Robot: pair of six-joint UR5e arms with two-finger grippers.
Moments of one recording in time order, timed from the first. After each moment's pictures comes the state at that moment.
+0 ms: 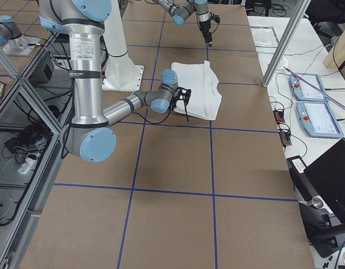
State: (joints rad) left arm -0.81 -2.06 -1.63 -2.02 -1.95 -1.37; right arm 0.58 -1.59 1.96 -0.93 2.02 1.46
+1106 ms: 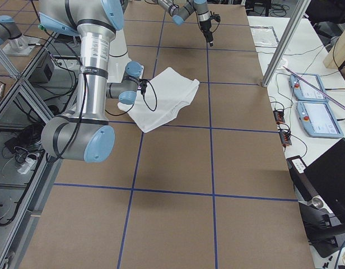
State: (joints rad) left arm -0.81 -2.07 -1.64 -2.02 -1.91 -1.37; right arm 0.15 -1.76 2.19 -0.92 2.07 1.47
